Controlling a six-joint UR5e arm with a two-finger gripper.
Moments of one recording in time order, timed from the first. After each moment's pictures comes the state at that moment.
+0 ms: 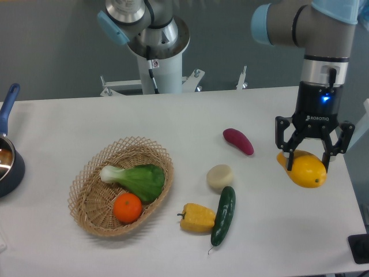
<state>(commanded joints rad) 2.82 -1.88 -1.49 -0.80 1.01 0.77</state>
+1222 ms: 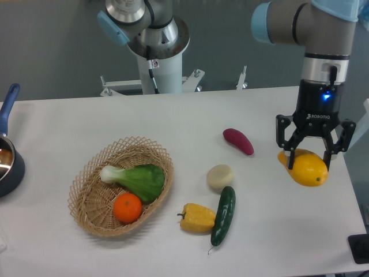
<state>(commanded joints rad) 2.82 -1.88 -1.49 -0.80 1.01 0.77</state>
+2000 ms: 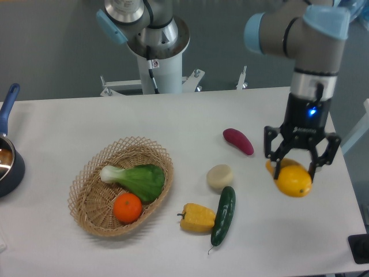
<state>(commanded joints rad) 2.69 -1.94 -1.51 -0.80 1.18 0.77</state>
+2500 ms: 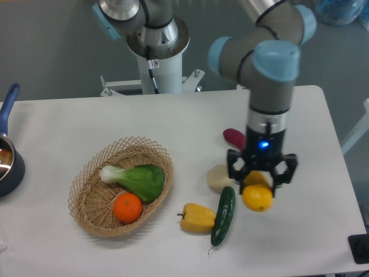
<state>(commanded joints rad) 2.54 -1.88 -1.65 -0.81 1.34 0.66</state>
